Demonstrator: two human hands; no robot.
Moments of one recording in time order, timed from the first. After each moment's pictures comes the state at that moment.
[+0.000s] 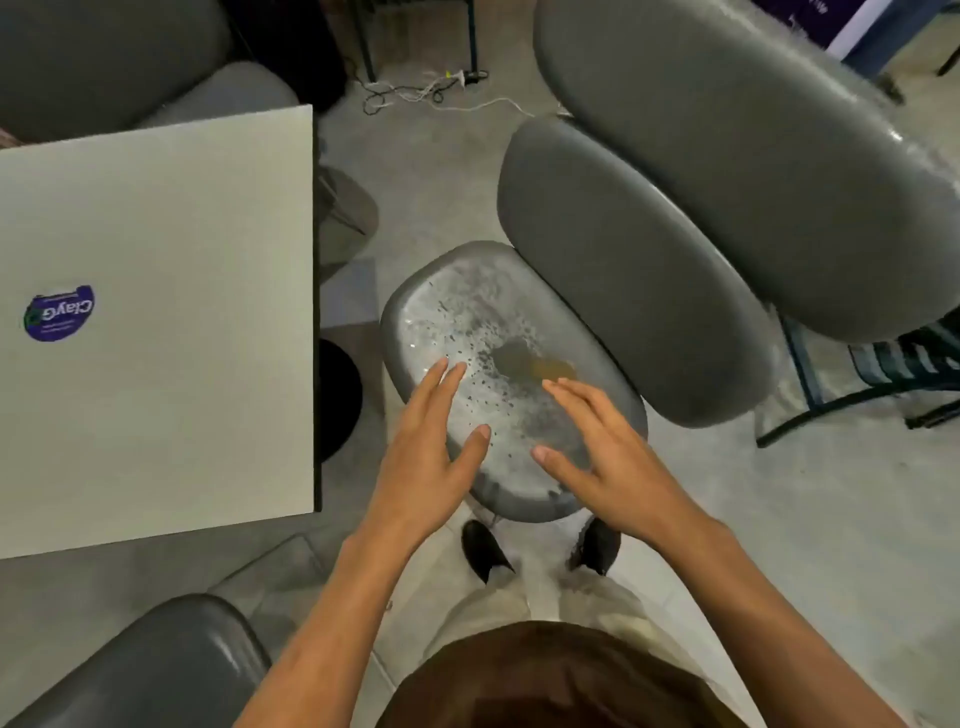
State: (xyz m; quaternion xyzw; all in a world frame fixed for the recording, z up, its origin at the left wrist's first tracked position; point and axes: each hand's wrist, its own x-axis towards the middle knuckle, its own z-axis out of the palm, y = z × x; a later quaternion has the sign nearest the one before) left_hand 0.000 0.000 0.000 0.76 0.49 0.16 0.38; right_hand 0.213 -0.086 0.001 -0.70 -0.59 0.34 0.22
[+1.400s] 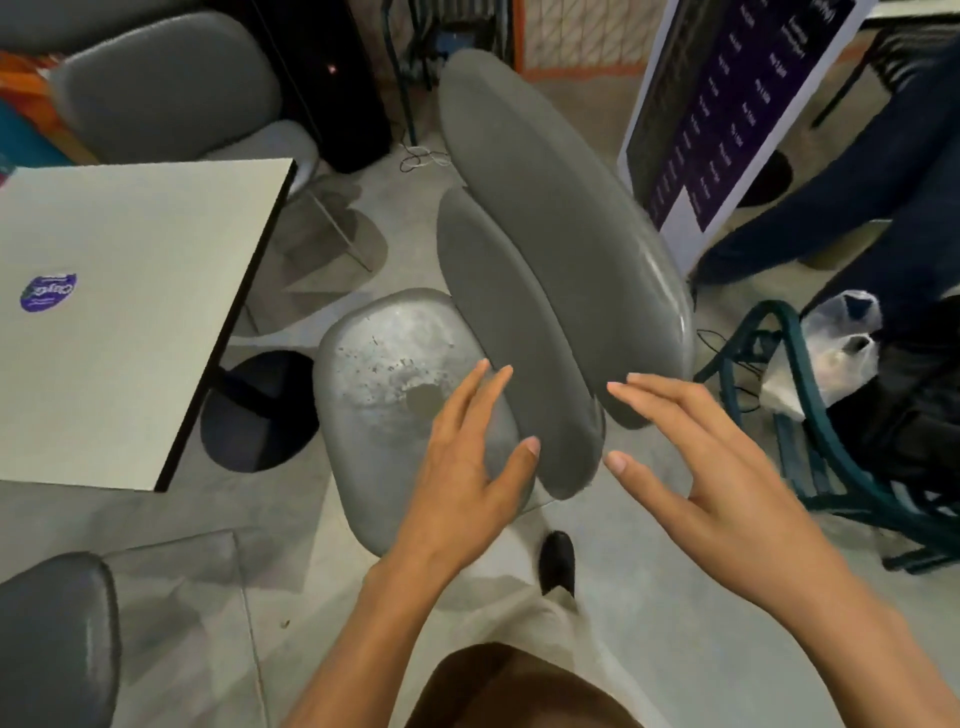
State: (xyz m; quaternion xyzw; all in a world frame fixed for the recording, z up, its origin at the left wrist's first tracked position) left_hand 0.327 -0.122 0.054 0.73 0.53 0.24 0.35; right_hand 0.551 -0.184 0.097 -0.66 -0.68 0.24 0.23
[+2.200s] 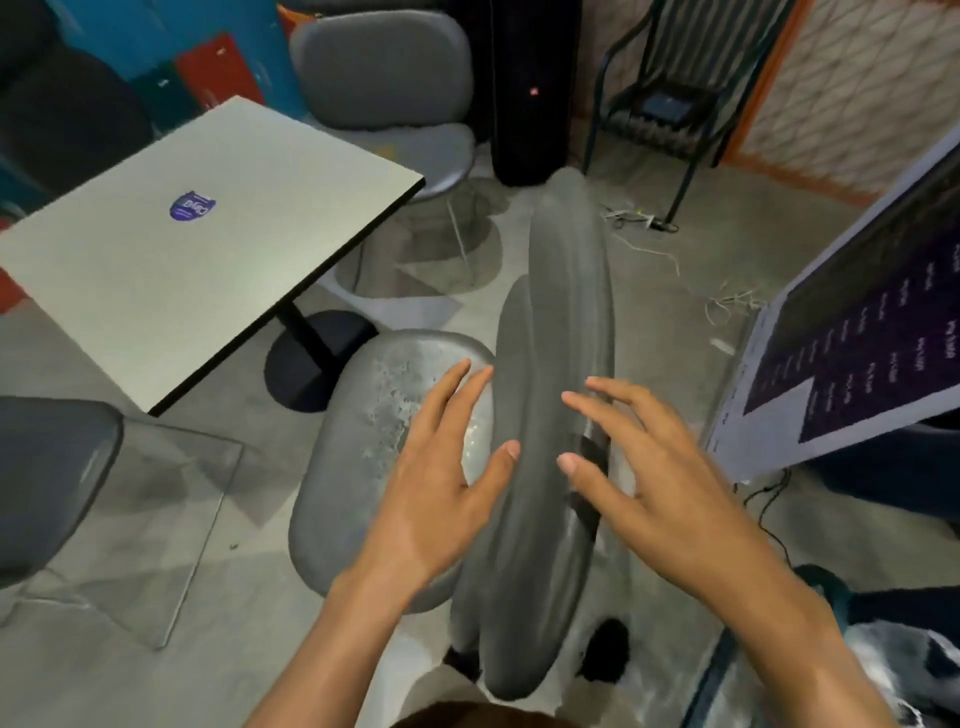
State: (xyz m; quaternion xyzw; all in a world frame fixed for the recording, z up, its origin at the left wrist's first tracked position) left_hand 0.483 0.030 0.096 0.57 0.70 0.35 0.25; right_hand 0.690 0.102 0.117 -0.43 -0.84 0.28 0.17
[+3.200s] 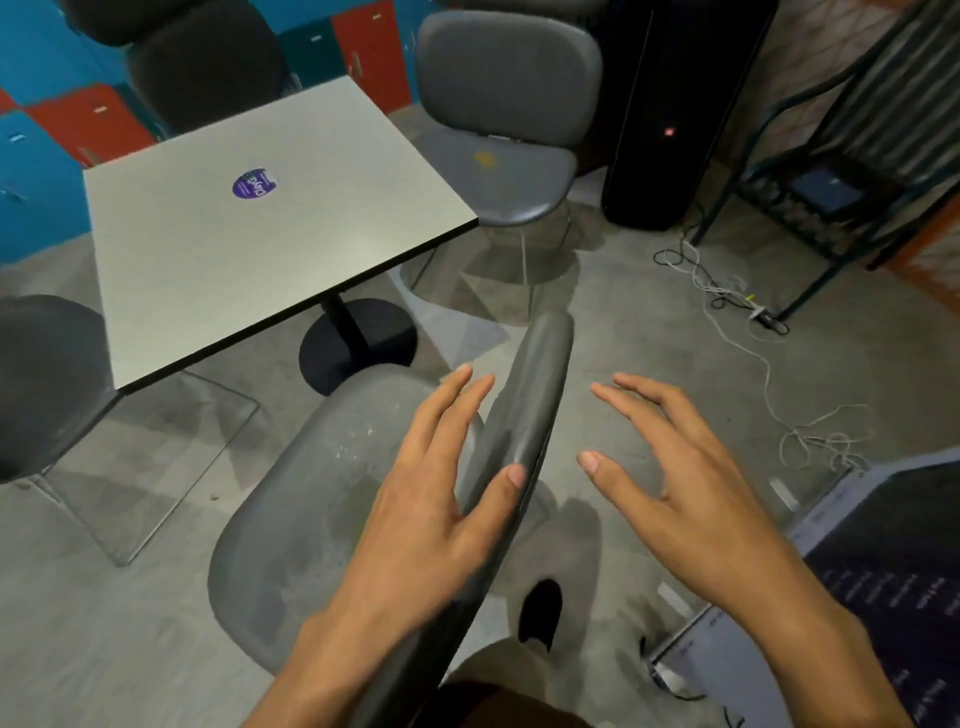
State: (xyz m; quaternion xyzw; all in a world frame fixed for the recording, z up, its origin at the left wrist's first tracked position) left_hand 0.549 0.270 0.118 0.46 0.79 0.37 0.15; right_hand 0.711 0.434 0.116 -0.31 -0.87 0.36 0.14
